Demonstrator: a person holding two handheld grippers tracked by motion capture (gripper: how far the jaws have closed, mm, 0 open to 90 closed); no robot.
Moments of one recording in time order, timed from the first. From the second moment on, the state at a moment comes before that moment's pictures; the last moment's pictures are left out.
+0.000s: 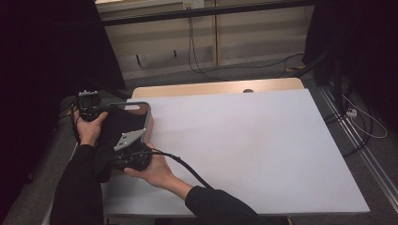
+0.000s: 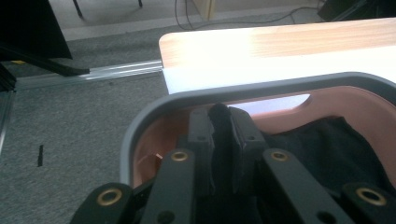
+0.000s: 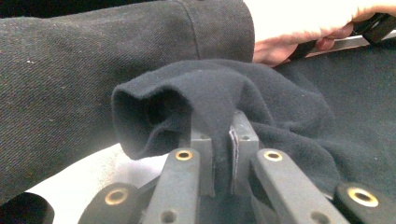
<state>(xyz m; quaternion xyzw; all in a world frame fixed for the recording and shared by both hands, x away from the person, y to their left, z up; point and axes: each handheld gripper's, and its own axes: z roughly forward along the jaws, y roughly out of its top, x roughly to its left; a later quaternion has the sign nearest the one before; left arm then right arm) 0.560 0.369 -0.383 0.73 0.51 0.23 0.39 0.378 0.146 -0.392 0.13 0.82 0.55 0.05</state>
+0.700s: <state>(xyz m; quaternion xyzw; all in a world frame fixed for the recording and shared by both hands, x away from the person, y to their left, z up) 0.550 0.376 -0.372 0.70 0.52 0.25 0.41 0.394 0.159 -0.391 0.16 0.82 0.54 0.06</state>
